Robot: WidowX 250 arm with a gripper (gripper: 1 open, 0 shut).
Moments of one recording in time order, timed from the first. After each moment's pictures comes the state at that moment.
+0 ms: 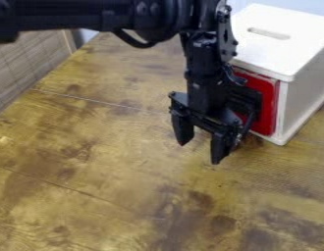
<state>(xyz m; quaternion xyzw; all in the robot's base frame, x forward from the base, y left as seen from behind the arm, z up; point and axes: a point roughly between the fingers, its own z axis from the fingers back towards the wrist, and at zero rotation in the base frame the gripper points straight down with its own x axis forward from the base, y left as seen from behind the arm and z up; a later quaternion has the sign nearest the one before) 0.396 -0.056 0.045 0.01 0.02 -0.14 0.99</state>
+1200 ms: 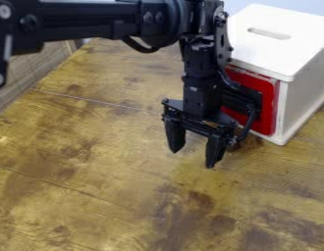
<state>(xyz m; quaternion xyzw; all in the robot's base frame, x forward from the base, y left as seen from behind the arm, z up) 0.398 -0.058 0.045 0.01 0.05 -0.08 1.00</state>
